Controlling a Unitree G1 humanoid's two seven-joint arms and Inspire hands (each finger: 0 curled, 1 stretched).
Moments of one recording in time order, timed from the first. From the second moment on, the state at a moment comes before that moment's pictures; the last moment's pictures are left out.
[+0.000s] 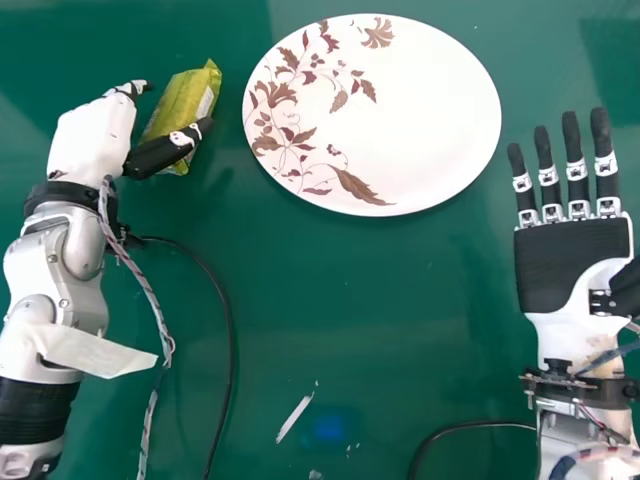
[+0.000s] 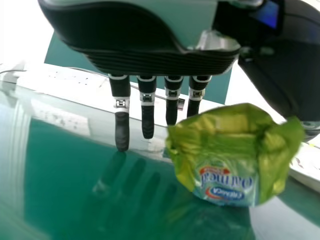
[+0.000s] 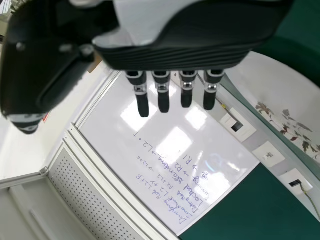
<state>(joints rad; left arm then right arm) -0.30 0.45 -0.11 -0.16 0.93 0.45 -0.23 0.33 0.05 -0.22 -0.48 0.85 -0.03 0.37</state>
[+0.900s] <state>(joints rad) -0.37 0.47 -0.18 -0.10 0.96 0.50 -0.28 0.33 0.06 -0.21 -0.48 0.85 -0.05 0.39</state>
